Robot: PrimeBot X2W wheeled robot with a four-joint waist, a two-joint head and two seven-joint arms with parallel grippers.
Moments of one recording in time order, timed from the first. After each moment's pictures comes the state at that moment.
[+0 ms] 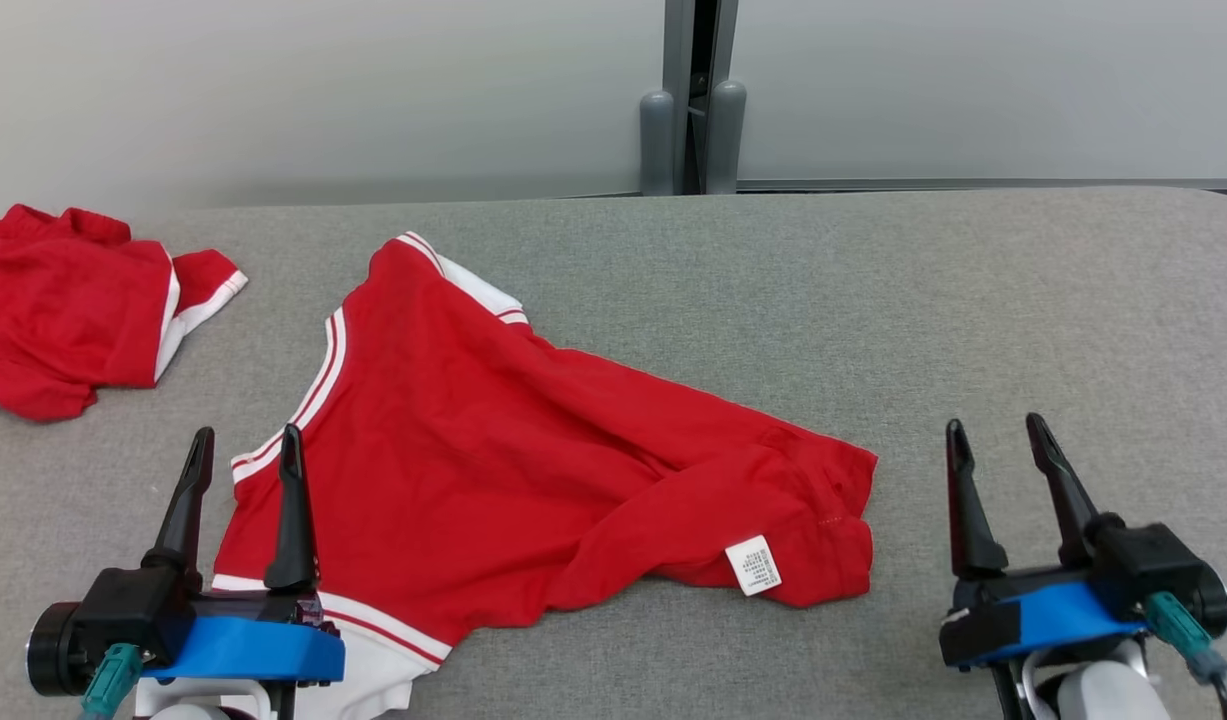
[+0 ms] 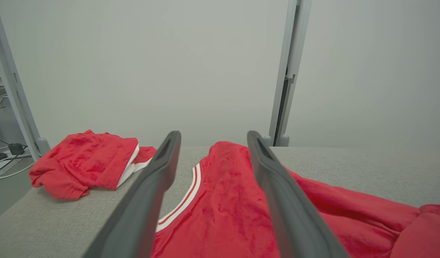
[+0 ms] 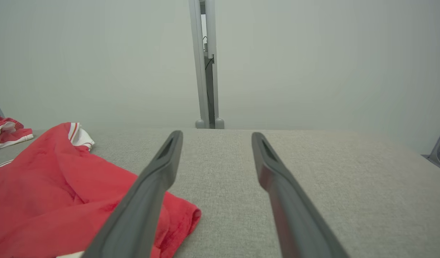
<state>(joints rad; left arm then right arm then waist) -0.15 0.06 0.02 0.16 -0.14 -0.06 -0.26 -0.11 -0.05 -0.04 0.20 0.03 0.13 -0.26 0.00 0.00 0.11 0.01</state>
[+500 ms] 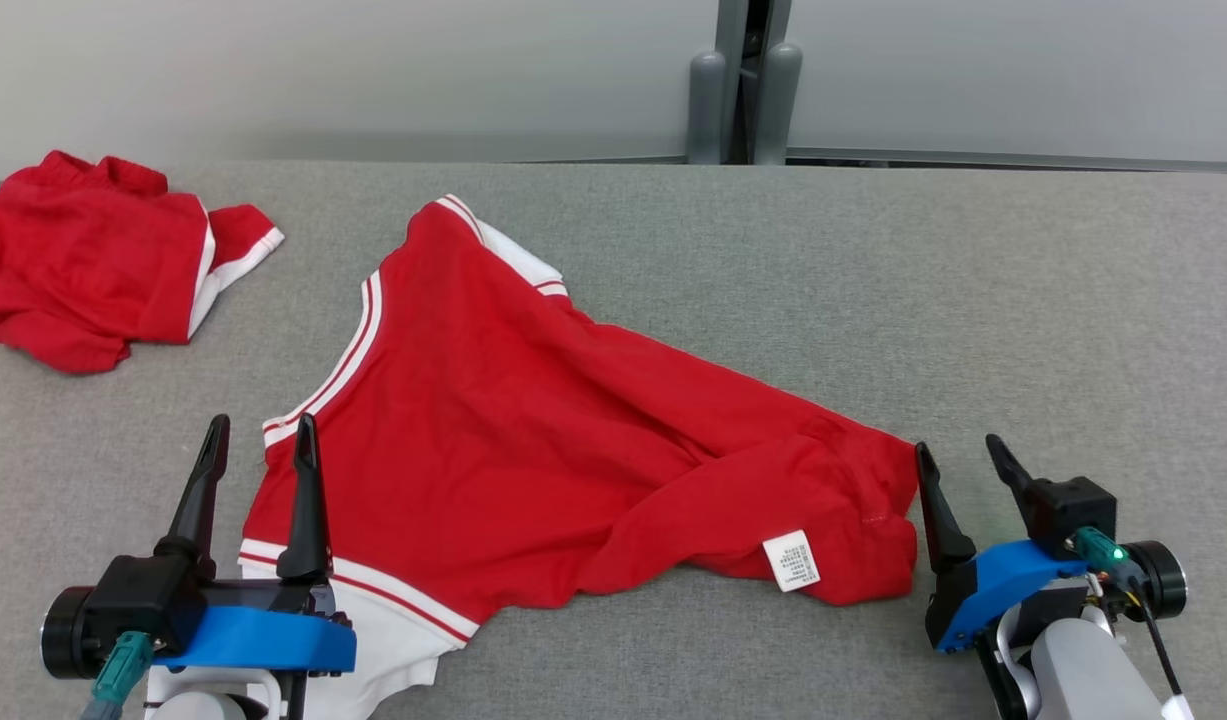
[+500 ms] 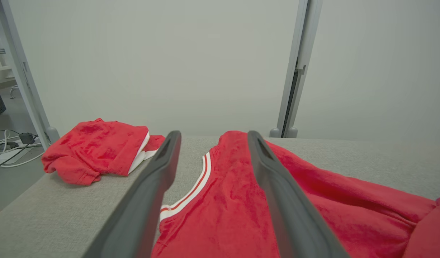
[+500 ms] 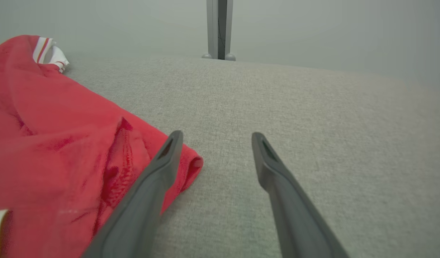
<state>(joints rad) -0.16 0.05 0.02 0.17 -0.12 -0.07 -0.26 -0.33 -0.09 -0.04 0.64 -0.04 0.13 -0.26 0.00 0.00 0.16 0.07</state>
